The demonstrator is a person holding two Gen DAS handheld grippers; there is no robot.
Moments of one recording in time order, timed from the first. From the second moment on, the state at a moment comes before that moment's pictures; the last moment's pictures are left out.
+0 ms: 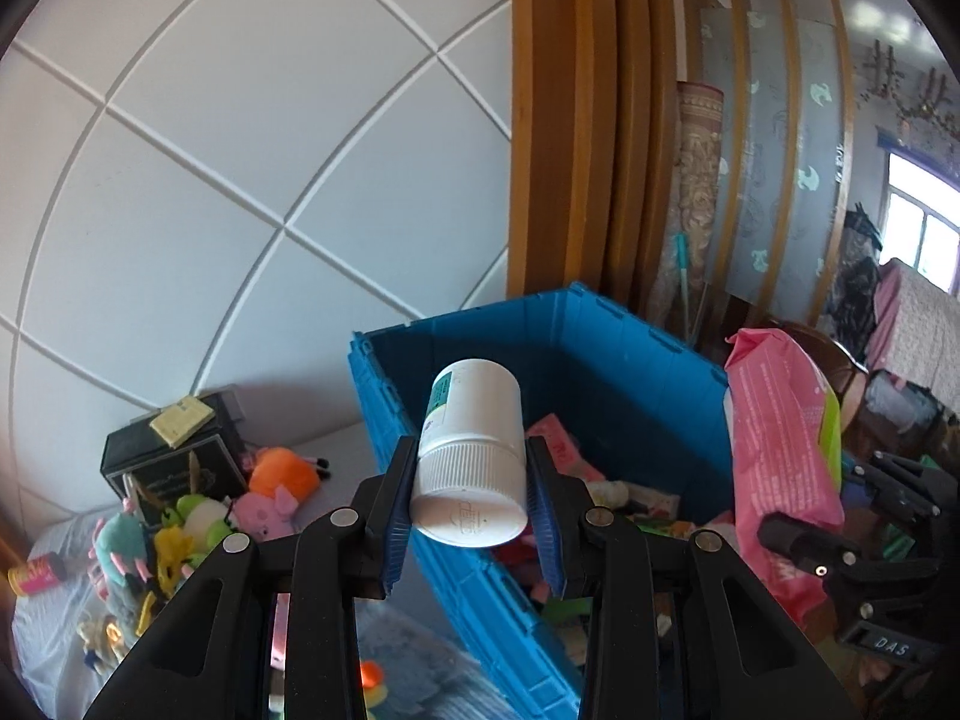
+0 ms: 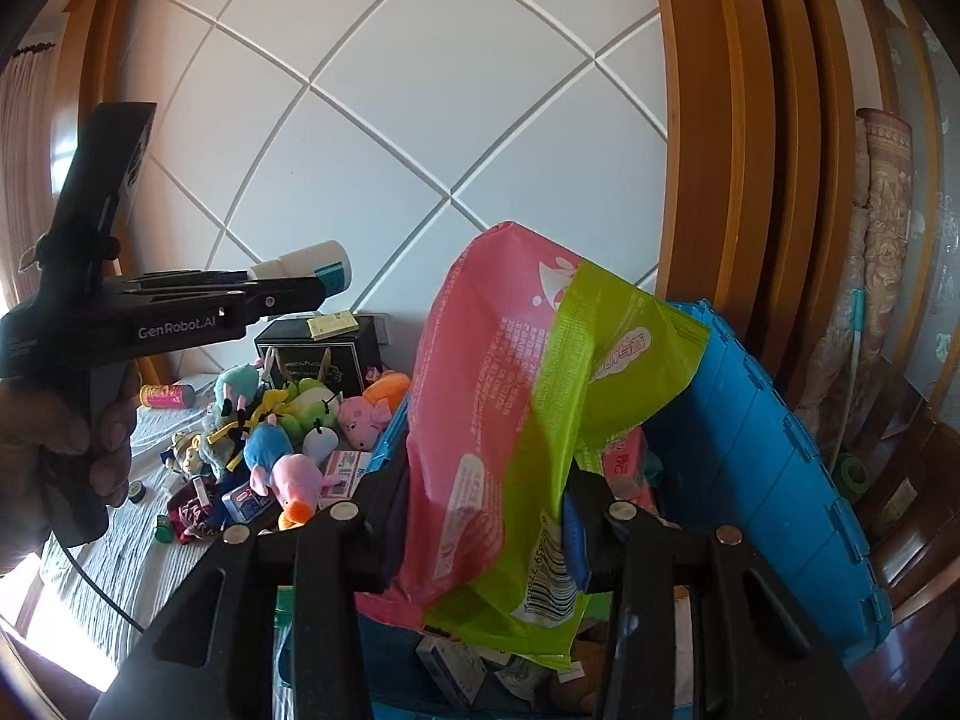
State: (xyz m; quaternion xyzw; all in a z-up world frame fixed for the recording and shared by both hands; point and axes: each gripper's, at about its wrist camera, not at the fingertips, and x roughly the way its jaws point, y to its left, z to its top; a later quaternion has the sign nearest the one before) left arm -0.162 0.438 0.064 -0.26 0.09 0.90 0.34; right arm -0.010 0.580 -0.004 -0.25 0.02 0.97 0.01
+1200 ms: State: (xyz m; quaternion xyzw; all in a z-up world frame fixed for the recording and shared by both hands) left arm -0.251 0.585 0.047 -0.30 0.07 0.87 0.39; right arm -0.080 0.682 -0.017 -0.28 0.02 0.95 0.11
